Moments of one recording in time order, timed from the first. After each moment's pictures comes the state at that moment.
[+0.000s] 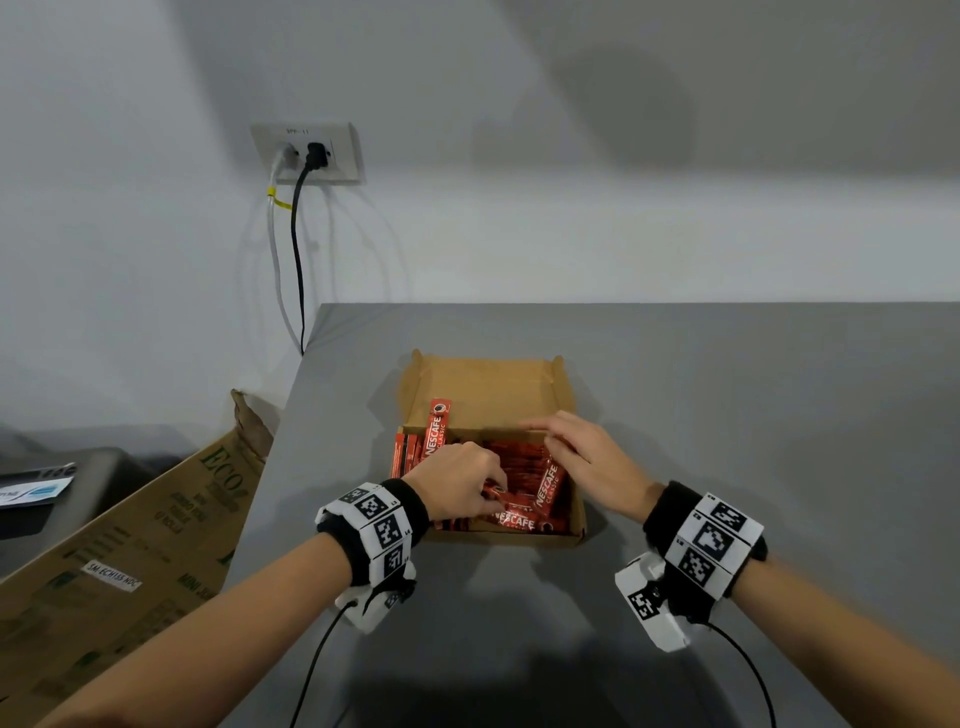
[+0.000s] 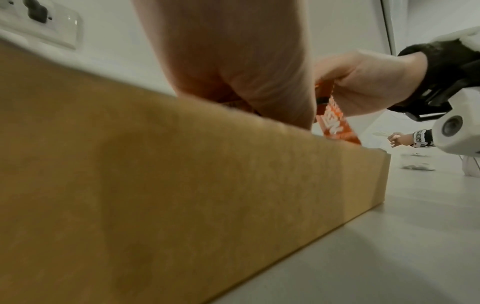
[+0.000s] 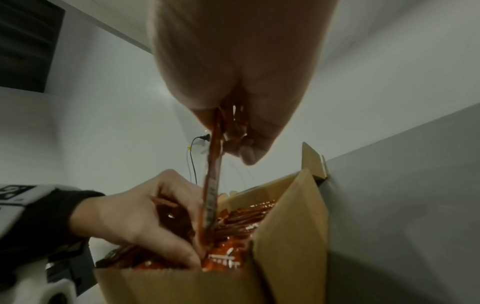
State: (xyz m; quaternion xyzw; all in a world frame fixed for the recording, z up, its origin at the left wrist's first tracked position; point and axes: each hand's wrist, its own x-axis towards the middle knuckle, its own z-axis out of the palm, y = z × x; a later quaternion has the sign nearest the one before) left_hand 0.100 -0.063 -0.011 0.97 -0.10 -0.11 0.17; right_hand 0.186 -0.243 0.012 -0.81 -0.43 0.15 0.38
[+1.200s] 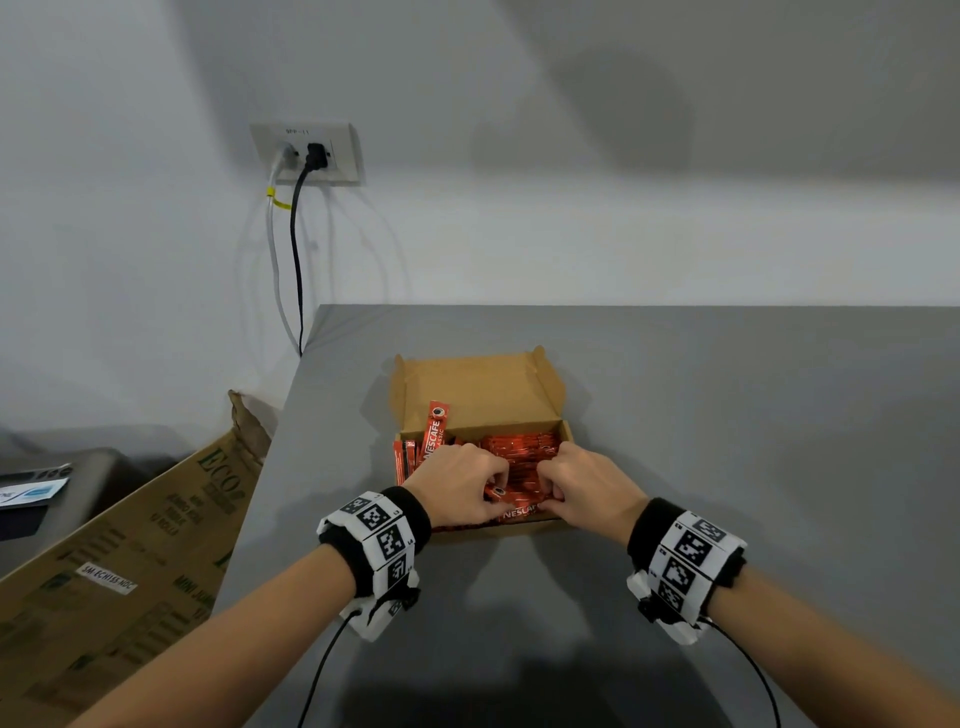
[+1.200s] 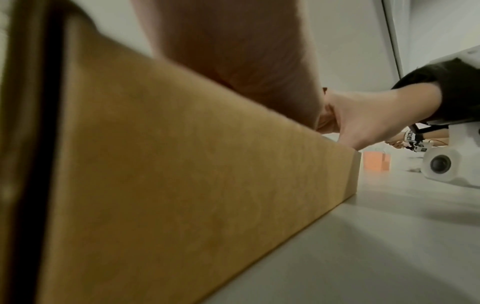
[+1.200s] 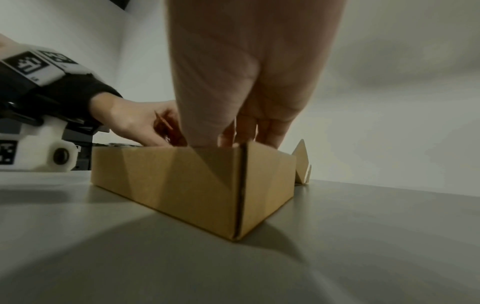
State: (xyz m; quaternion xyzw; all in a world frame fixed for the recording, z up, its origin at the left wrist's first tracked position) left_hand 0.099 -0.068 -0.014 0.99 -0.08 -0.05 0.14; right_hand 0.183 -0.246 -0.004 -0.86 -0.50 0.11 0.04
